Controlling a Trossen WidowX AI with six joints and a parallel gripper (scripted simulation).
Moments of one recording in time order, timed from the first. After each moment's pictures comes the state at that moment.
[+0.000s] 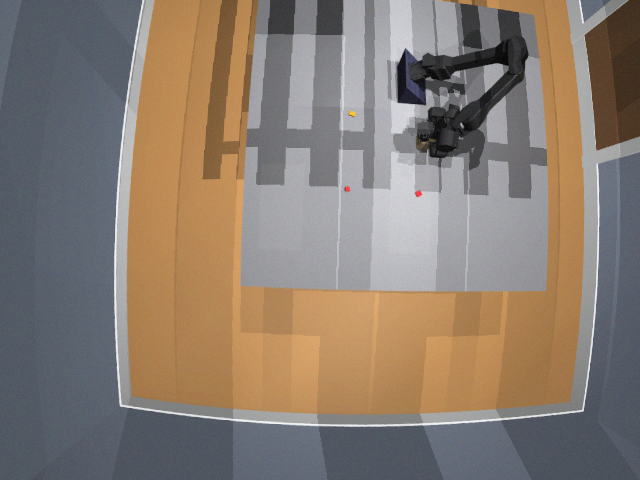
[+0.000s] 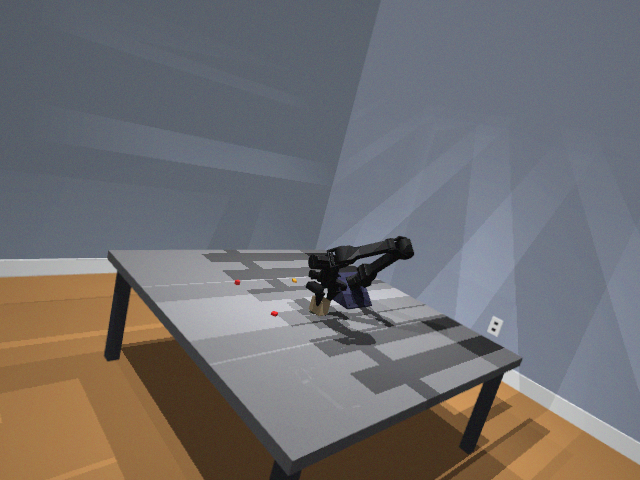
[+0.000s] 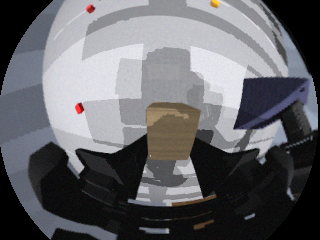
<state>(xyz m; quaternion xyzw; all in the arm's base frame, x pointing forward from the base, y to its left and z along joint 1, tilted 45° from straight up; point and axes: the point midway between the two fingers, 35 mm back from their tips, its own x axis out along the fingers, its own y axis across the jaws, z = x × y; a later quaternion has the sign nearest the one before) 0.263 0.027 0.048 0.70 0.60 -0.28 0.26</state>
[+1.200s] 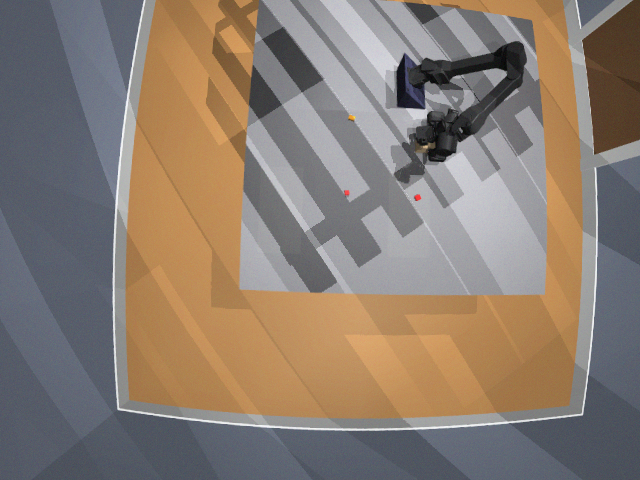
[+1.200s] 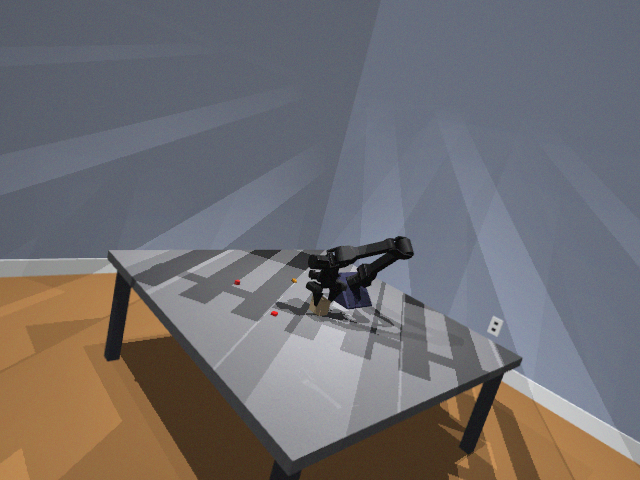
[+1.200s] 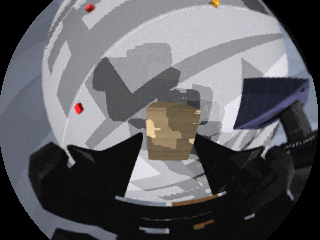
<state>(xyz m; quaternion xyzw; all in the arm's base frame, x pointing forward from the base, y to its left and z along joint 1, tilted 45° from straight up) 0.262 0.027 0.048 0.70 0.60 -0.28 0.26</state>
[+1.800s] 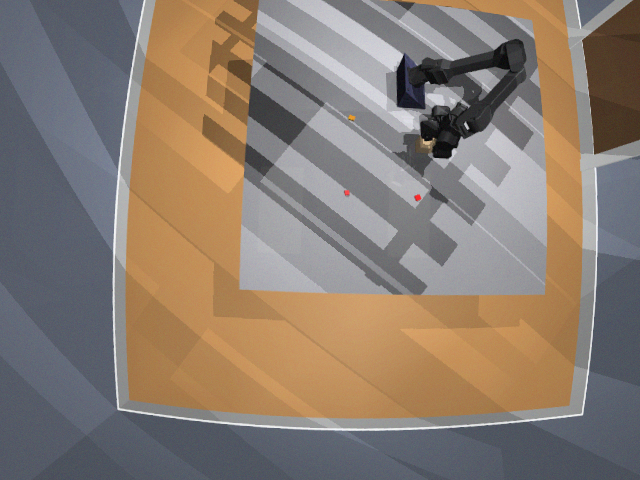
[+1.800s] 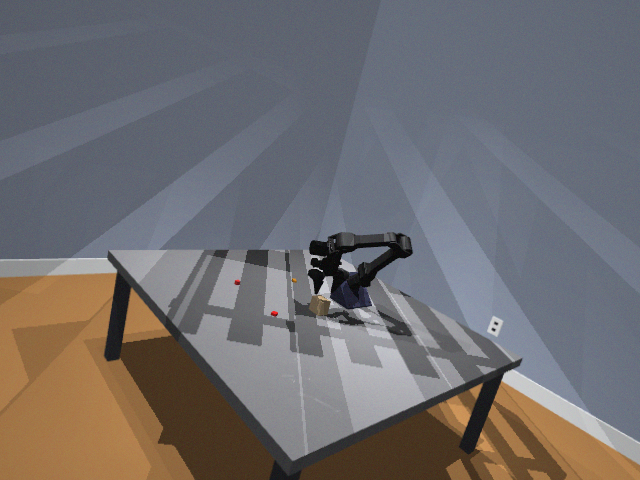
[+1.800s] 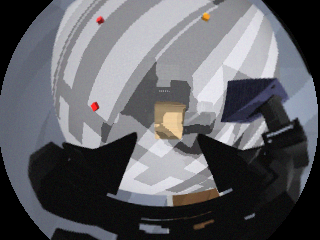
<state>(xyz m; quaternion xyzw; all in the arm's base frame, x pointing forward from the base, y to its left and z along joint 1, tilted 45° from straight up) 0.259 -0.012 0.082 0.71 0.60 -0.29 0.26</state>
